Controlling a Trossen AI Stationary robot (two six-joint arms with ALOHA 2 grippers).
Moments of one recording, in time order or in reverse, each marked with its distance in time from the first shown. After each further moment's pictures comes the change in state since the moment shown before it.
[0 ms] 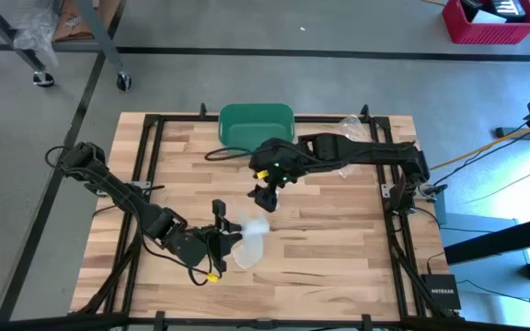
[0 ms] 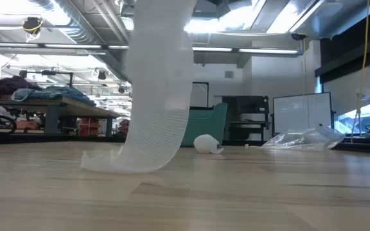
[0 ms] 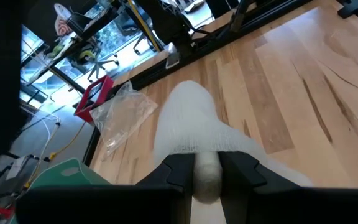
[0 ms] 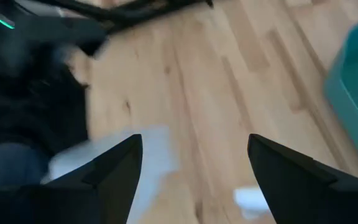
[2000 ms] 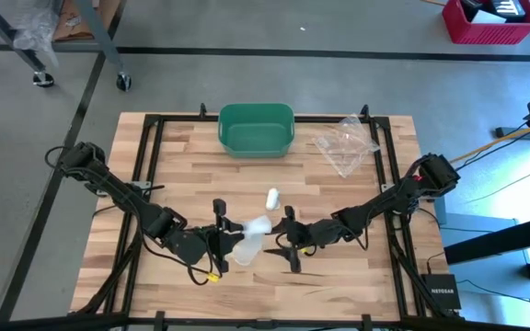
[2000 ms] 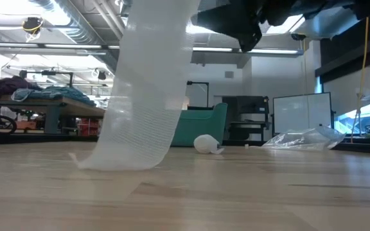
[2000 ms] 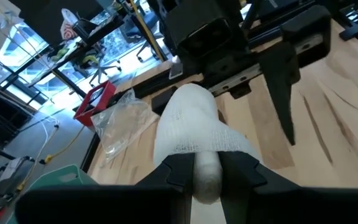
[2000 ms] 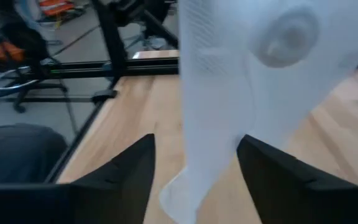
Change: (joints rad) left arm 0.009 0.000 0.002 0.066 -0.001 0.003; right arm 0.390 -0.183 -1.214 1.593 0.339 -0.185
